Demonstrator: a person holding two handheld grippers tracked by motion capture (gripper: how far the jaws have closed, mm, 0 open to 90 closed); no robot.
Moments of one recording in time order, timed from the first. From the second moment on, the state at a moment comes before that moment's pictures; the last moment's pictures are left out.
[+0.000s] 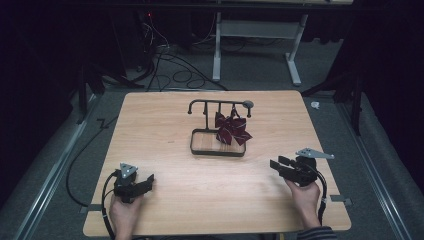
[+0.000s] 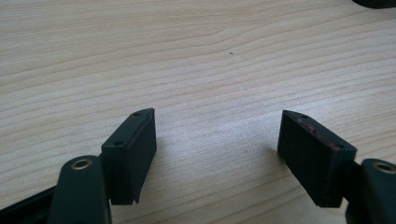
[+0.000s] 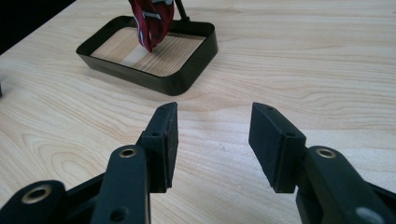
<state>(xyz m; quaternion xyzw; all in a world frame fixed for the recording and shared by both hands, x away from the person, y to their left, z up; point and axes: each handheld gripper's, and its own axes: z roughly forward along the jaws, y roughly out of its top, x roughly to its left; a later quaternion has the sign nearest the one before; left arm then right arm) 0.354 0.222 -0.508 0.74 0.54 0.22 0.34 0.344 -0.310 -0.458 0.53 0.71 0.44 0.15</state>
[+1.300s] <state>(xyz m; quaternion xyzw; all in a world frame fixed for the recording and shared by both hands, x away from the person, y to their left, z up) 0.354 0.222 -0.508 0.74 0.54 0.22 0.34 0.351 -0.290 -0.487 0.53 0.74 0.38 0.18</state>
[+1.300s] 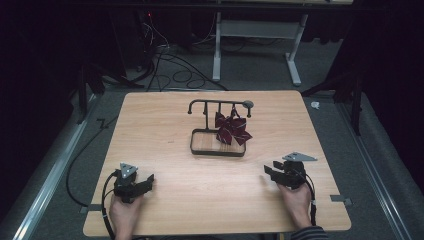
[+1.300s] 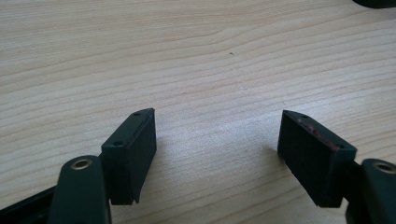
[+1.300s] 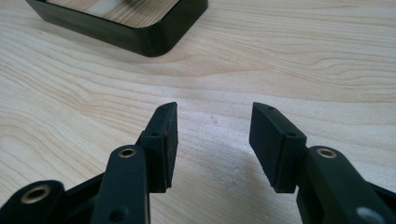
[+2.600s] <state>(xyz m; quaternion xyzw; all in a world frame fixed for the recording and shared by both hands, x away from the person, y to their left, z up) 0.354 0.222 -0.508 0.74 0.54 0.22 0.34 0.352 -0.268 -0.500 0.51 0.76 0.34 0.21</state>
